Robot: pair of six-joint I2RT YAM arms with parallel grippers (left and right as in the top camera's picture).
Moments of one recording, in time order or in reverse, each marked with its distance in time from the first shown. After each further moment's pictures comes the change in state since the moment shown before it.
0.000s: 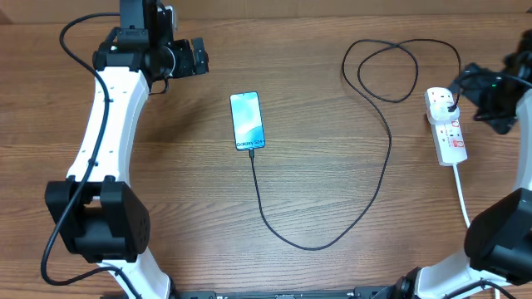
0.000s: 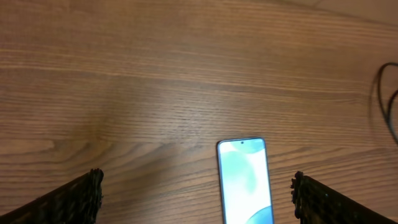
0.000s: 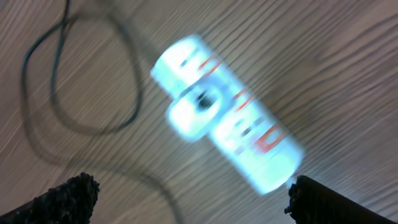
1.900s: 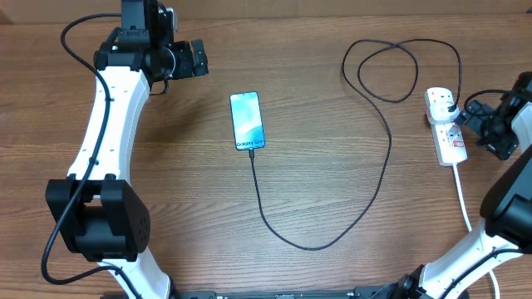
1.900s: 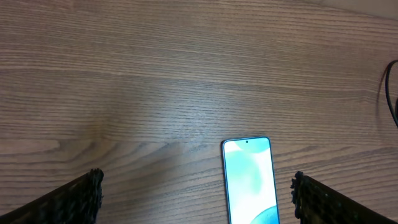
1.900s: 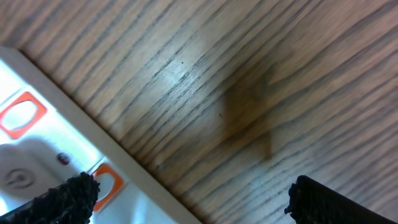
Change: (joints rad) left arm 0.000 0.002 -0.001 -0.003 -0.011 0.013; right arm -0.143 0.261 -0.180 0.306 0.044 -0.136
